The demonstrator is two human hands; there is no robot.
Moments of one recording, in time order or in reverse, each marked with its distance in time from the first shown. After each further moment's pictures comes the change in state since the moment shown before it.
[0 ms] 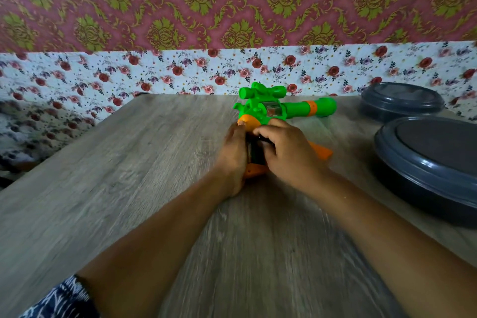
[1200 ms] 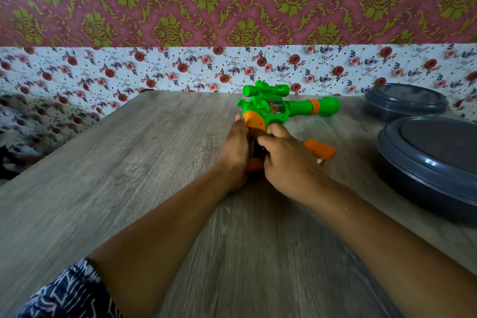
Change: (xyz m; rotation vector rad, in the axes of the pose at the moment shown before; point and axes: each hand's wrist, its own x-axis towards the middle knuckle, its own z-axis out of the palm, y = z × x) left_hand -0.006 0.009 -0.002 -0.047 -0.071 -0.102; right_hand -0.015 -0.028 -0.003 -0.153 -0.212 0.107
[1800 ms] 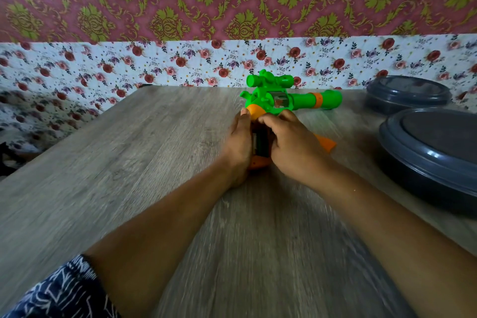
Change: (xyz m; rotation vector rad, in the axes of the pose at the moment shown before) left_hand 0.005 -0.010 0.001 0.109 0.103 0.088; right_hand 0.006 0.007 -0.010 0.096 0.010 0.100
